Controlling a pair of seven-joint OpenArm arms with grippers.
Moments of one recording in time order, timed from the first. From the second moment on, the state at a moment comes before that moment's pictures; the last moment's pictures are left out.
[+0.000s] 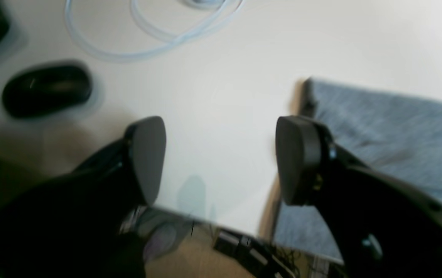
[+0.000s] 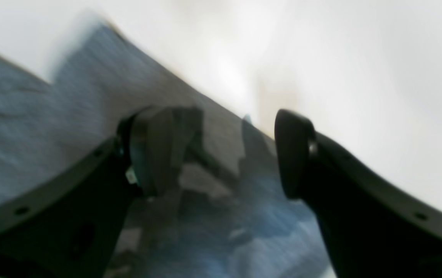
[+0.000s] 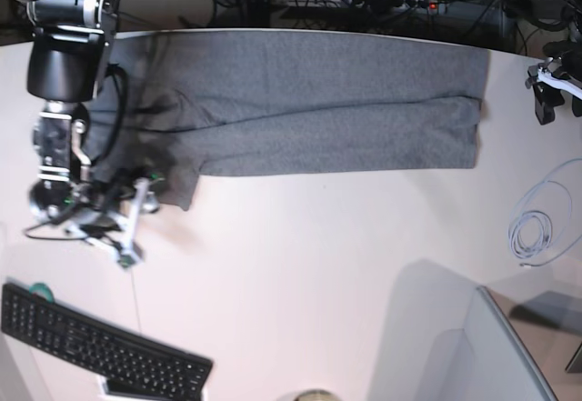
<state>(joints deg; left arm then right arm) 17.5 -8.8 -58.9 96.6 -17.2 -41.2 40.9 14.6 4.2 11.0 65.1 -9.1 40.3 -44.4</state>
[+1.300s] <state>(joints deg) 19.0 -9.2 -58.4 96.6 -17.5 -41.3 40.7 14.0 0.0 9.3 69.0 -9.0 40.3 -46.6</state>
